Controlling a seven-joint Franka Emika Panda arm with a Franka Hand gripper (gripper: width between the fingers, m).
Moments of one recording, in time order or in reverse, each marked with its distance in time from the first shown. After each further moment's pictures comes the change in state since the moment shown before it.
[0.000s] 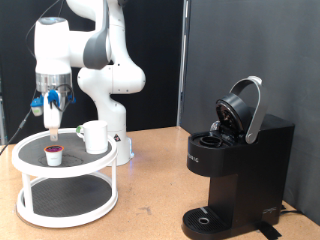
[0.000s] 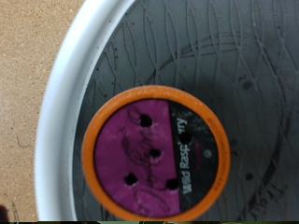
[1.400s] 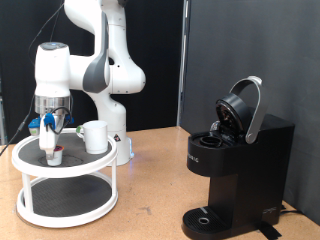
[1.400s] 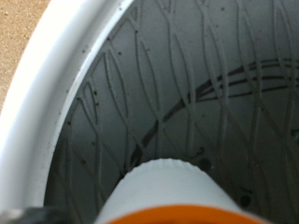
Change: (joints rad) arm -0.039 0.125 0.000 -0.052 0.010 0.214 0.015
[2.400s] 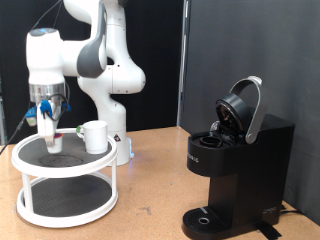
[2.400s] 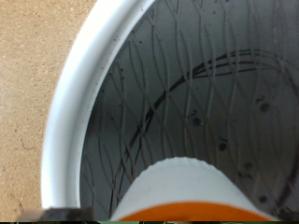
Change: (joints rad) arm 0.001 -0.079 0.000 0.096 0.093 -0.229 -0.122
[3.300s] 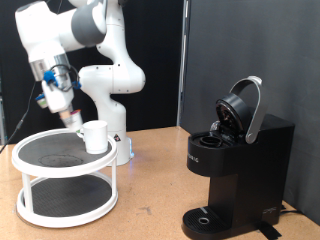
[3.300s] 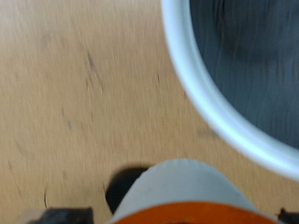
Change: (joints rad) arm 0.106 -0.018 0.001 0.170 0.396 -0.257 -0.110
